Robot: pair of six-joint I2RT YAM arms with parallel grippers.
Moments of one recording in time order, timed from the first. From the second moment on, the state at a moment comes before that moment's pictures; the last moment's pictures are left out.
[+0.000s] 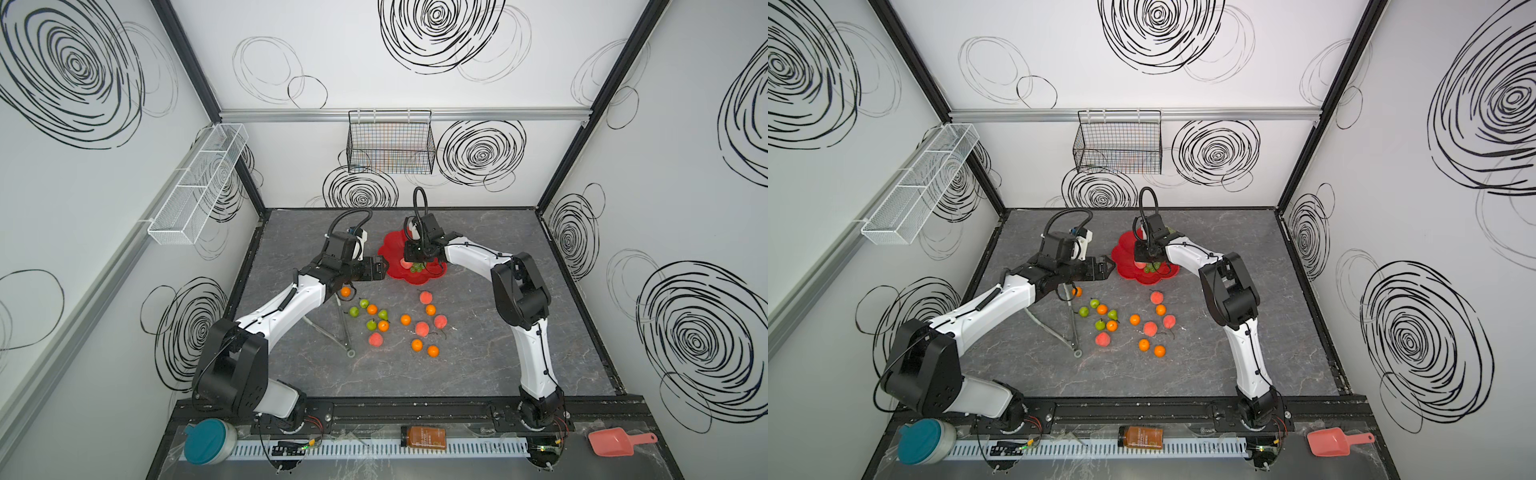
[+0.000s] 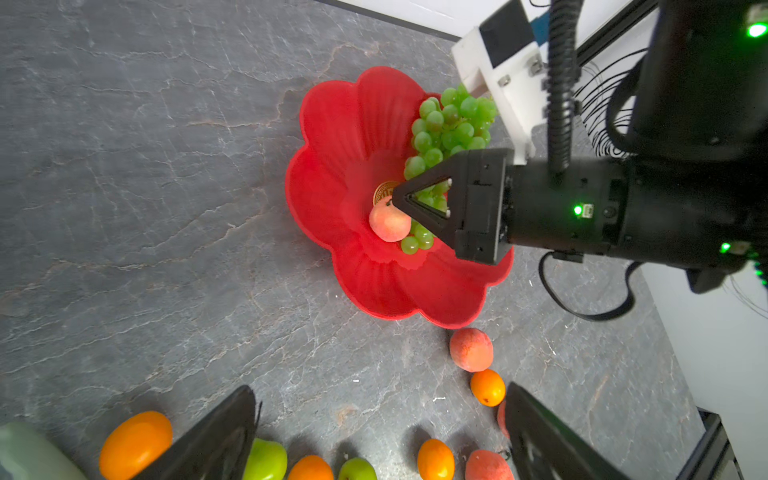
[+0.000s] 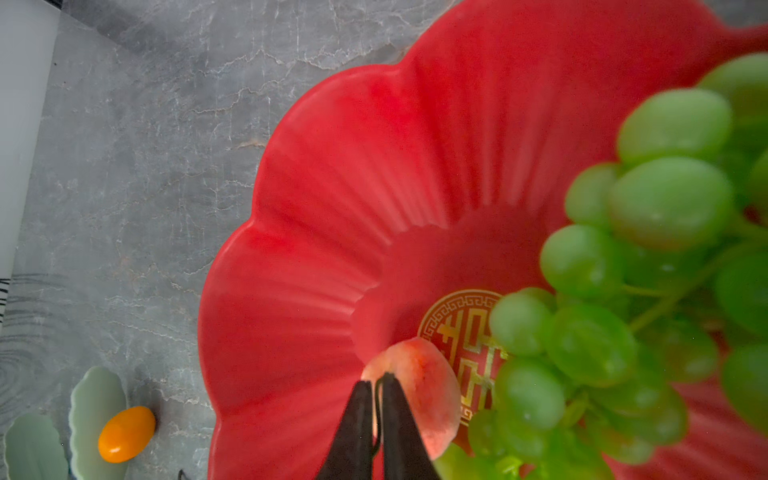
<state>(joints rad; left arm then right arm) -0.37 1.46 1.01 -0.26 0.23 -0.40 0.50 2.19 1.67 -0.38 -0.17 0.48</state>
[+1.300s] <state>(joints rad) -0.98 1.01 0.53 -0.11 0.02 -0.67 0.57 1.48 0.88 -0.44 -0.06 0.42</state>
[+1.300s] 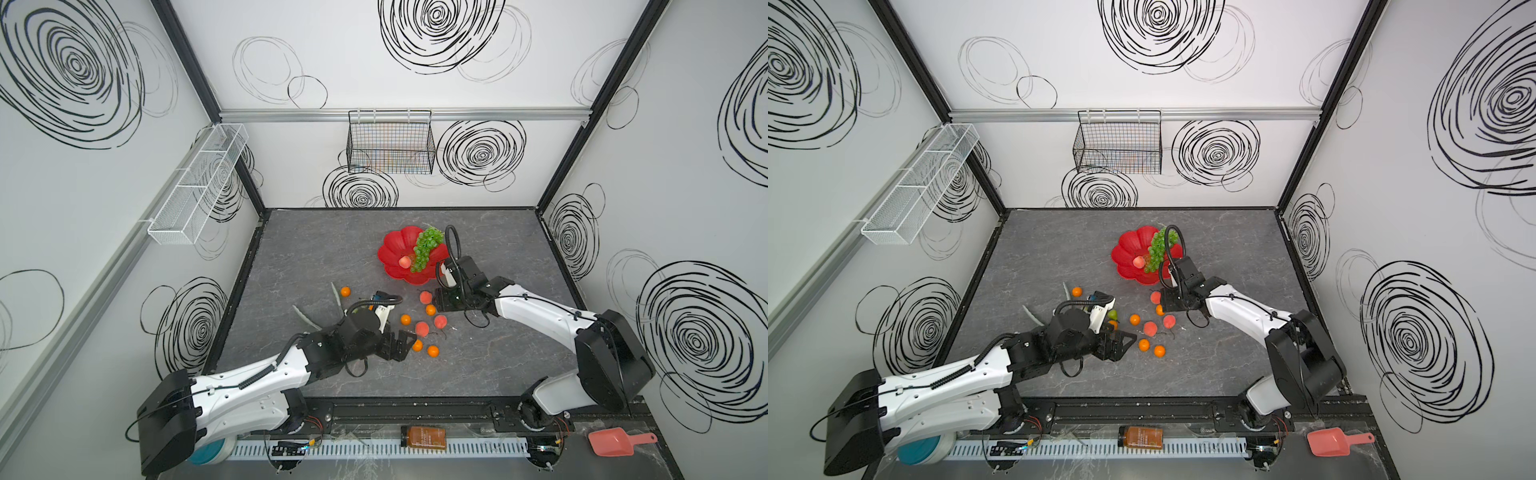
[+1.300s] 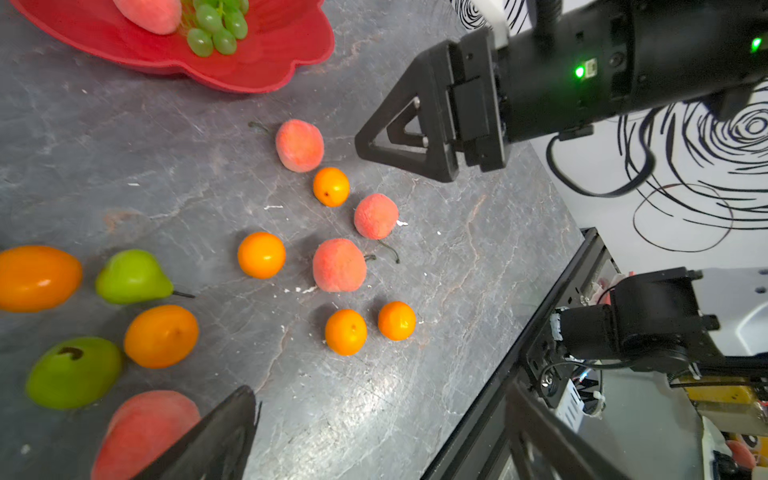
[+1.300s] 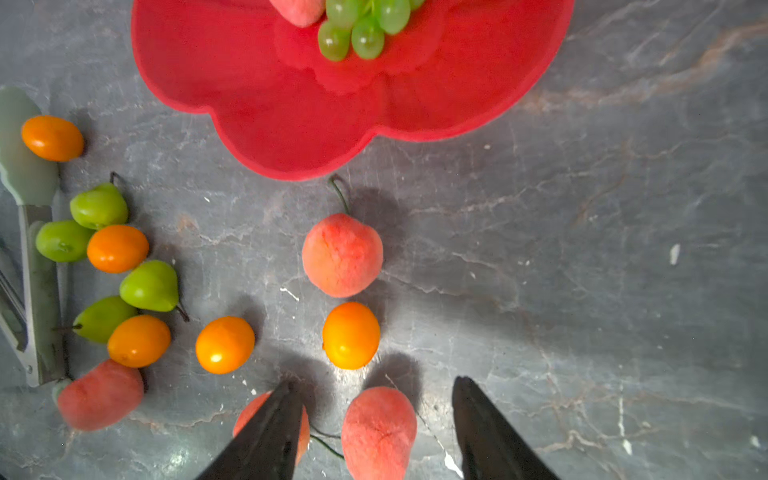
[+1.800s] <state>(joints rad) -1.07 1.02 0.49 -0.02 -0.07 -0.75 0.60 1.54 0.86 -0.45 0.02 0.42</state>
